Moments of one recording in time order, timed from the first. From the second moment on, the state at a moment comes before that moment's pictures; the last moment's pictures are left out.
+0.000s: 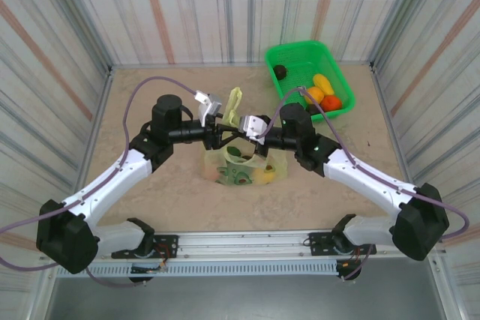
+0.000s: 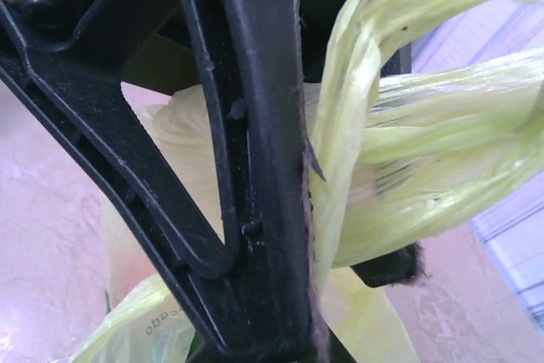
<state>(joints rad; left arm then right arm) -0.53 1.20 0.92 0.00 0.78 -0.18 0.73 1.25 0.93 0.00 -0.47 -0.55</state>
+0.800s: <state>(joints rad) -0.53 1.19 0.92 -0.01 0.83 -0.14 0.69 1.29 1.04 -0.20 -0.57 -0.64</state>
